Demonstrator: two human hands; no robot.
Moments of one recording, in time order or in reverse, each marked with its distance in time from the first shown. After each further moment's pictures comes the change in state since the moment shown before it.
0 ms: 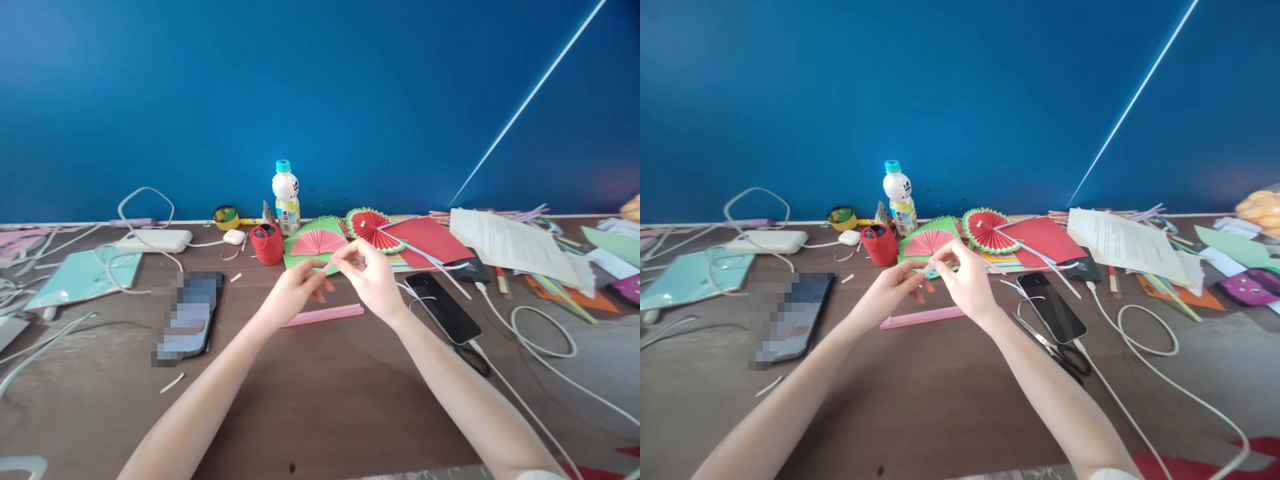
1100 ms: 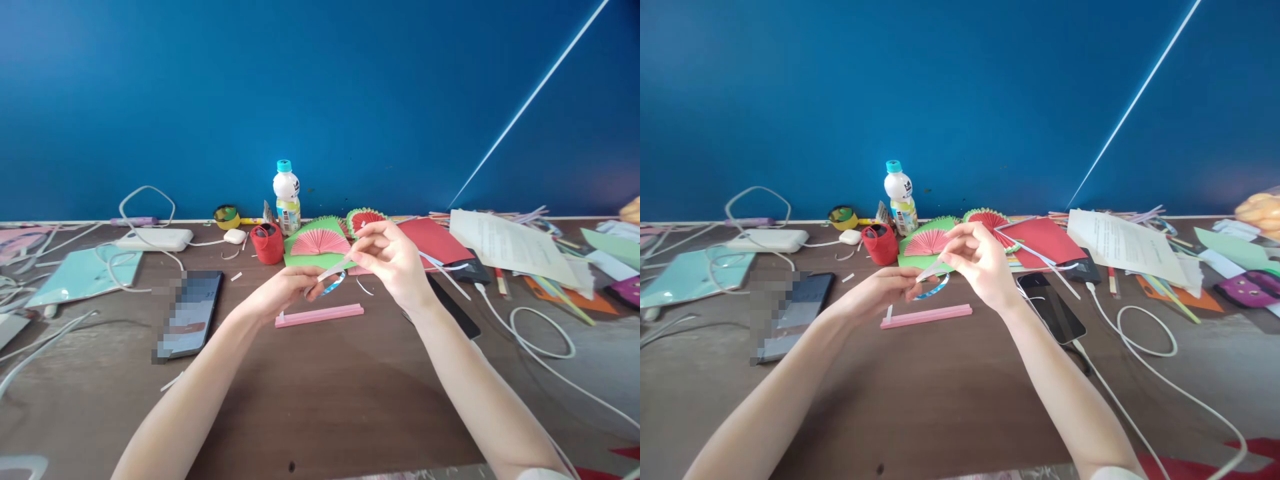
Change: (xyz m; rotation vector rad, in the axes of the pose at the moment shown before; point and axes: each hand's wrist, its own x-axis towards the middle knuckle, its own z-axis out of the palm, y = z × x) left_hand -0.001 0.010 -0.017 -0.333 -0.237 -0.105; right_hand 0.007 -0.016 -0.027 0.220 -0.072 0.050
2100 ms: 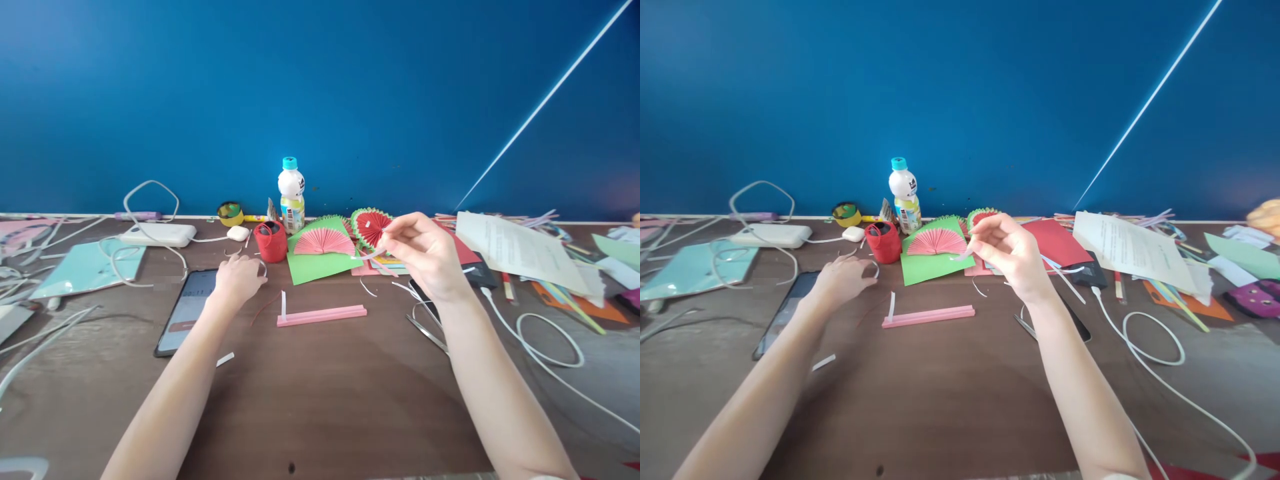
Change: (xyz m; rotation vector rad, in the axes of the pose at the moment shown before) left_hand -0.008 -0.020 -0.072 1.536 0.452 -0.420; right_hand 0.008 -0.007 -0.027 -0.040 0.010 -0.003
